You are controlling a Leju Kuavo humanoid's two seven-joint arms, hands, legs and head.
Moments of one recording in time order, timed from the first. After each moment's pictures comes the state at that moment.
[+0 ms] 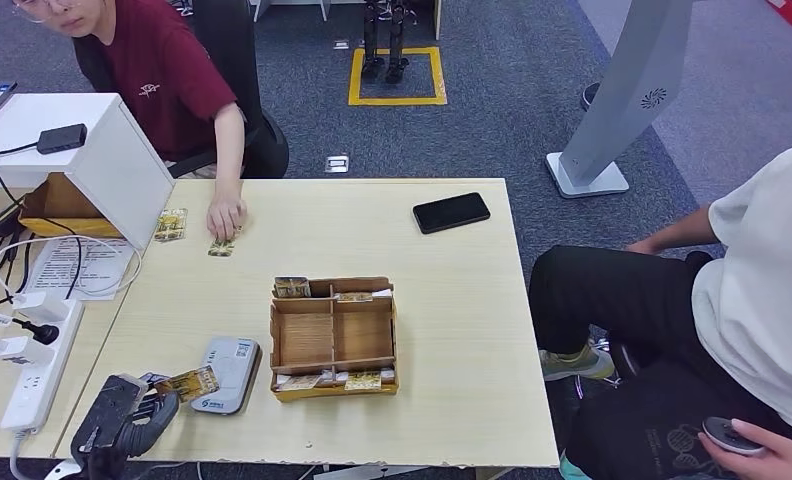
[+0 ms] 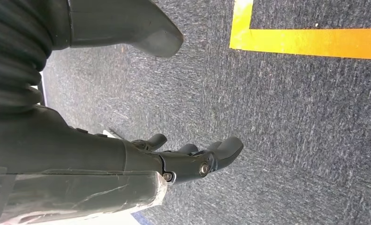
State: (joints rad) left arm 0.23 0.18 0.20 -1.49 -0.22 -0.17 -0.19; right arm -0.01 0.03 -0.58 -0.20 0.93 -0.24 -0.21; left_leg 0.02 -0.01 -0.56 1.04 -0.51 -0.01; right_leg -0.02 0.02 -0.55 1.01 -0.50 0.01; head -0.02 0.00
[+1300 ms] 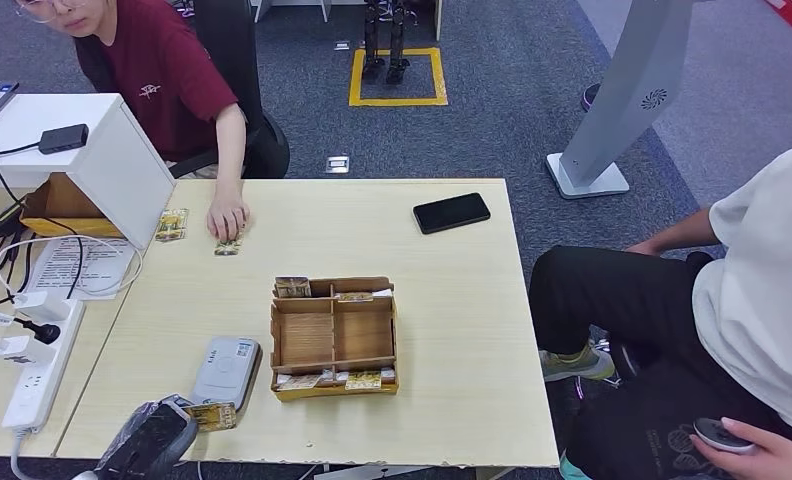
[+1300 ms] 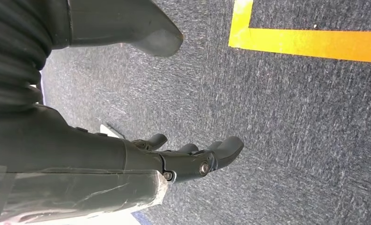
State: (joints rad) left arm 0.31 0.25 0.06 -1.57 -0.46 -0.14 -0.16; right arm -0.02 0.03 -0.60 -0.20 0.98 -0.22 -0.21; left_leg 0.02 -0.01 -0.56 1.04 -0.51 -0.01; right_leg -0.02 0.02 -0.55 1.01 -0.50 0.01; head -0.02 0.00
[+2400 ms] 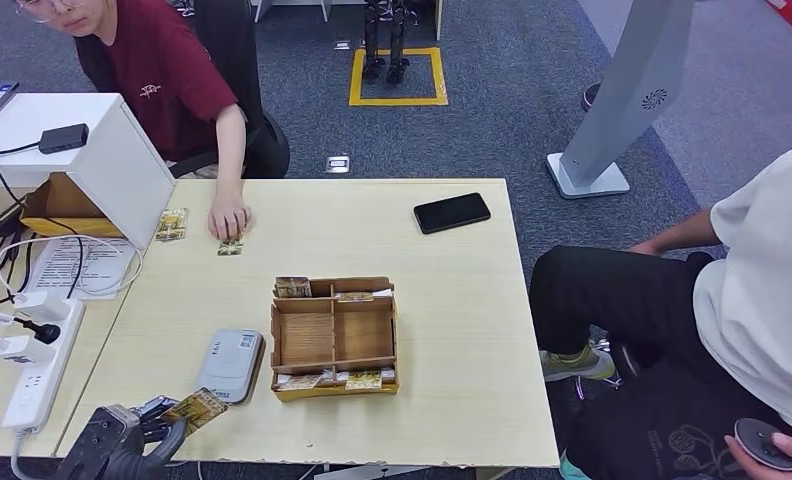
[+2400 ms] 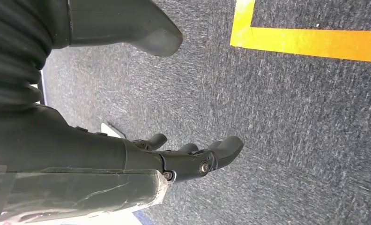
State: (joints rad) left arm 0.39 0.26 0.10 -1.66 -0.04 -0.25 -0.21; right arm -0.02 0.03 -0.64 -0.20 1.03 -0.22 -0.21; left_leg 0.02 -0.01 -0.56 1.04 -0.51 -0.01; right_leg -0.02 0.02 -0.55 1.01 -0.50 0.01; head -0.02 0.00
